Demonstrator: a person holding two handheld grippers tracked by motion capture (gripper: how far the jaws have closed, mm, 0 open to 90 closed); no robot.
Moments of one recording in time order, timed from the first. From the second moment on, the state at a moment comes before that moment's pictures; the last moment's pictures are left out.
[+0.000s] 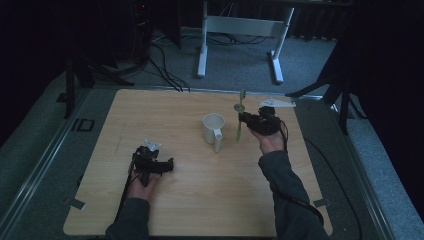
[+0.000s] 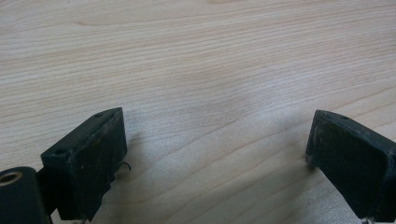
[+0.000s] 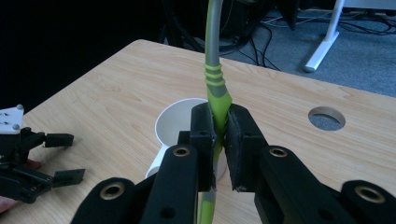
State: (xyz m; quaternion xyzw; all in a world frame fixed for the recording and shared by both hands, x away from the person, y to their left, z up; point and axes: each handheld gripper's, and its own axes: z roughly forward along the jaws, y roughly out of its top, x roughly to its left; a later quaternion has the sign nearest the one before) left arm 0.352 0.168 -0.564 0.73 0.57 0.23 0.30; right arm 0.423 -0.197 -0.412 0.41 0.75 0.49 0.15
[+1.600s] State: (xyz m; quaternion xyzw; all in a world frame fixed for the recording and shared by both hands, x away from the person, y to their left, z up) left arm 0.352 0.168 -0.564 0.73 0.57 0.23 0.30; right arm 0.426 -0.171 -0.404 0.40 0.73 0.54 0.16
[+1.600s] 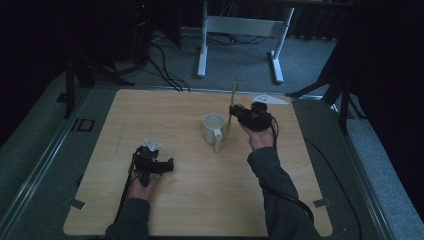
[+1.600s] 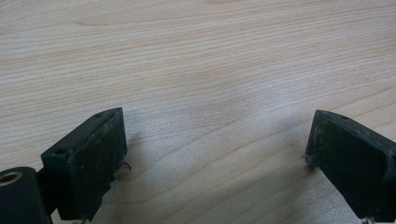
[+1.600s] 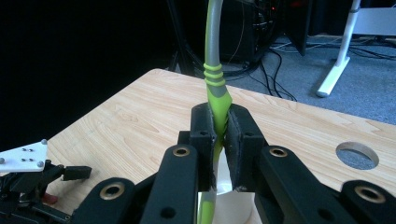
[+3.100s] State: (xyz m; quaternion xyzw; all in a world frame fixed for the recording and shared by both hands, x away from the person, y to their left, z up) left arm 0.352 0.168 -0.564 0.73 0.57 0.23 0.30; right arm 0.424 -0.143 -0.426 0.38 0.74 0.53 0.16
